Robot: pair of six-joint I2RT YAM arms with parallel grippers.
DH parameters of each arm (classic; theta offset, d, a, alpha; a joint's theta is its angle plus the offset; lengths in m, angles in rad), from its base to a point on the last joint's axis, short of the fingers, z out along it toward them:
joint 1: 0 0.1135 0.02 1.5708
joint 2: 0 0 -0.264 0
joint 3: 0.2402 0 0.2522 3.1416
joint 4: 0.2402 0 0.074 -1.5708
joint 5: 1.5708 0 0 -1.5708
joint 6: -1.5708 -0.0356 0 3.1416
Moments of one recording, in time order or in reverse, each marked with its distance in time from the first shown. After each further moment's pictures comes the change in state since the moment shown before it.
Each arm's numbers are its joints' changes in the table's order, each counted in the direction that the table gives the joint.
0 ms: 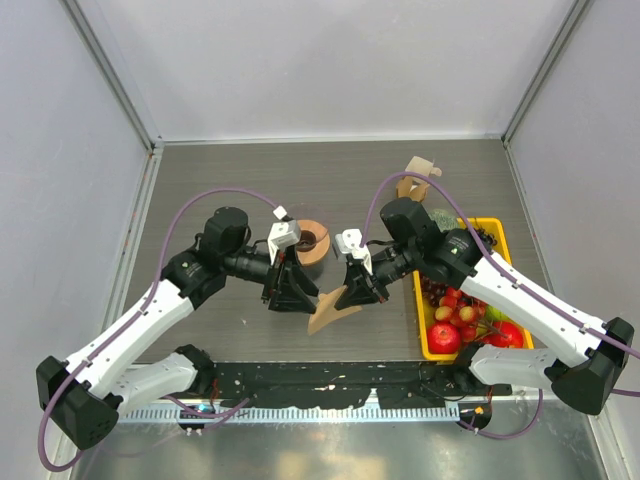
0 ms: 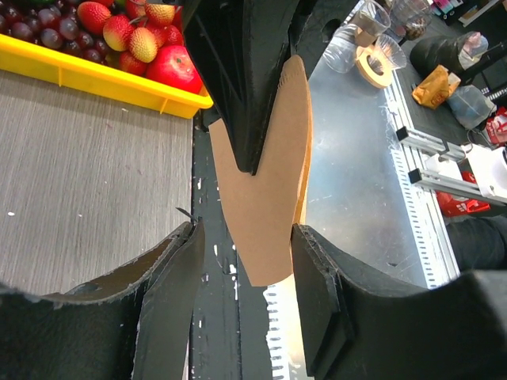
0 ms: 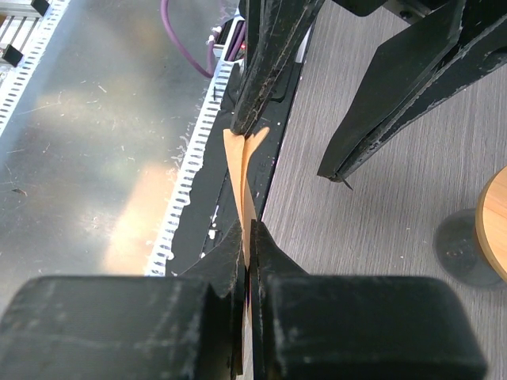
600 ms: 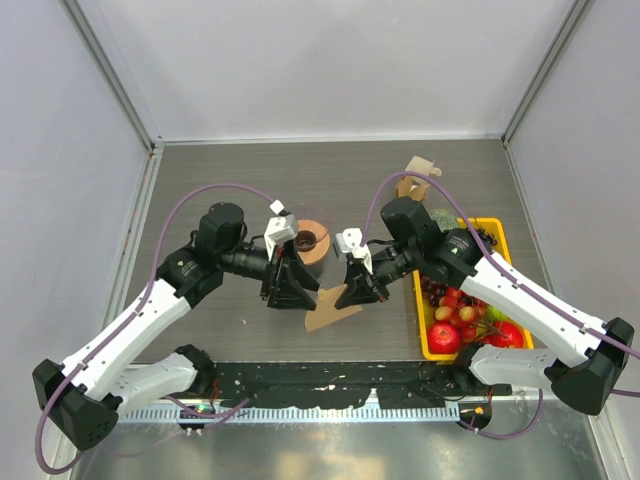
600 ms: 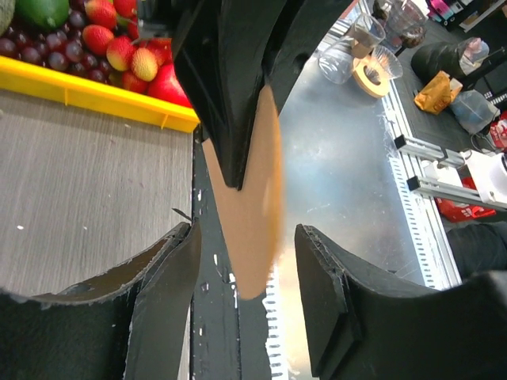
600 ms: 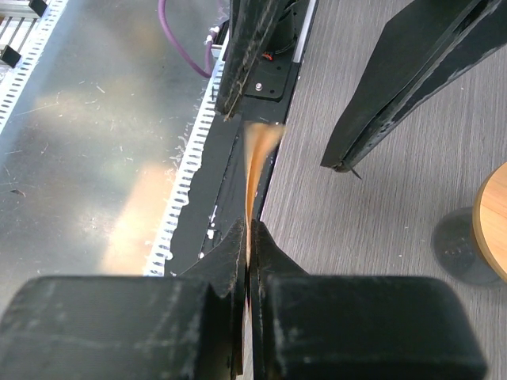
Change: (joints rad) left arm 0.000 0.006 0.031 0.009 -0.002 0.010; right arm -0.005 0.000 0.000 0.000 0.000 0.000
